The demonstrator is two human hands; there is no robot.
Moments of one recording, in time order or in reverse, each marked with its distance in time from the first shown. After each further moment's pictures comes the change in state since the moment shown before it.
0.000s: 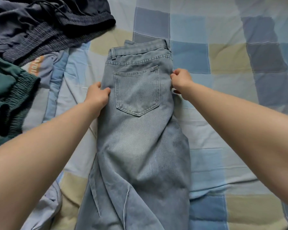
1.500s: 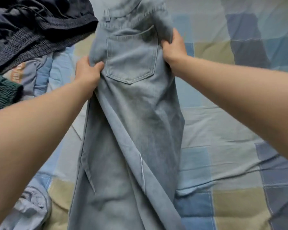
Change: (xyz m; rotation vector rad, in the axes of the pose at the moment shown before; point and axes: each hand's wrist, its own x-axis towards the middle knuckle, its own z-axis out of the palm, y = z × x) left_hand 0.010 0.078 0.014 0.040 0.150 0.297; right_hand -0.008 -0.078 -0.054 0.196 0.161 -0.312
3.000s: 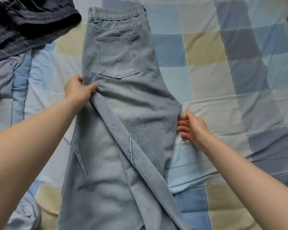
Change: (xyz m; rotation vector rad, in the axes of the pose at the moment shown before) left_hand -0.014 -0.050 0.017 0.293 -0.091 -0.113; right_hand -0.160 0.142 -0.072 0.418 -0.095 0.829
